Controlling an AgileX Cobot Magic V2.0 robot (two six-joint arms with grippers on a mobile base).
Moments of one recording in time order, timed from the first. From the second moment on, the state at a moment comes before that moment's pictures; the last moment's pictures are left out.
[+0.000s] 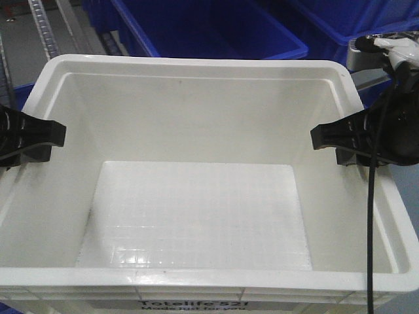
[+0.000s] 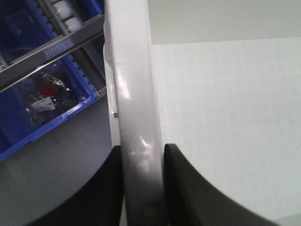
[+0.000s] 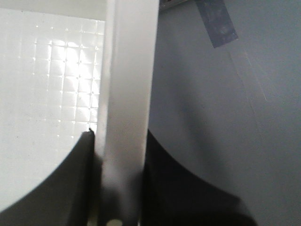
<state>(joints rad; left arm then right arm) -0.34 1.16 -1.23 0.02 1.17 -0.34 0.44 1.24 -1.27 -0.09 1.19 0.35</state>
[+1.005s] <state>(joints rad) -0.34 1.16 -1.23 0.02 1.17 -0.34 0.44 1.24 -1.27 -0.09 1.19 0.35</state>
